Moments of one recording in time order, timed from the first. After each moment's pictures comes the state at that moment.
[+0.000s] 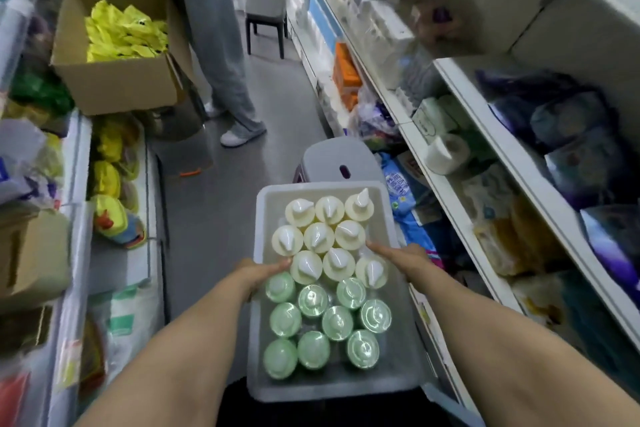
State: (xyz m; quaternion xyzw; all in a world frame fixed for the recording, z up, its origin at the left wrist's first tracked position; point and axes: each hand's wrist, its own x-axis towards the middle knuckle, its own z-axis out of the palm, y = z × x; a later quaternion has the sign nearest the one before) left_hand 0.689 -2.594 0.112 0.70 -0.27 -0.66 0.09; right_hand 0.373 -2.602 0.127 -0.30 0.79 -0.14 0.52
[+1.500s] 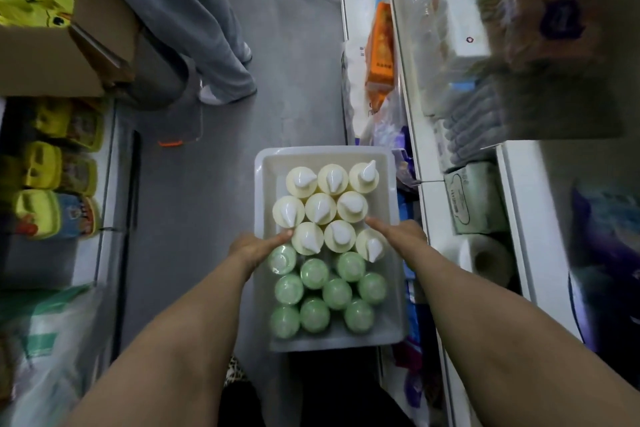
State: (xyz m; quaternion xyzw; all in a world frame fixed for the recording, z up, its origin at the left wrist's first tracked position) left_hand 0.545 -2.941 0.002 0.80 -0.16 -0.58 0.09; right_hand 0.244 -3.021 0.002 -0.35 0.79 0.00 0.51
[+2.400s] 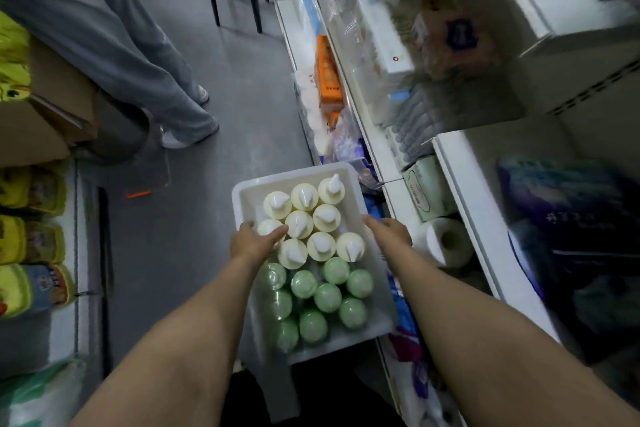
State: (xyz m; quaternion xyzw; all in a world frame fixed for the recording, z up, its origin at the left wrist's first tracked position) left_hand 0.522 -2.981 0.032 0.80 -0.30 -0.50 0.14; right_hand 0.255 -2.995 0.057 -0.24 0.81 -0.15 0.51
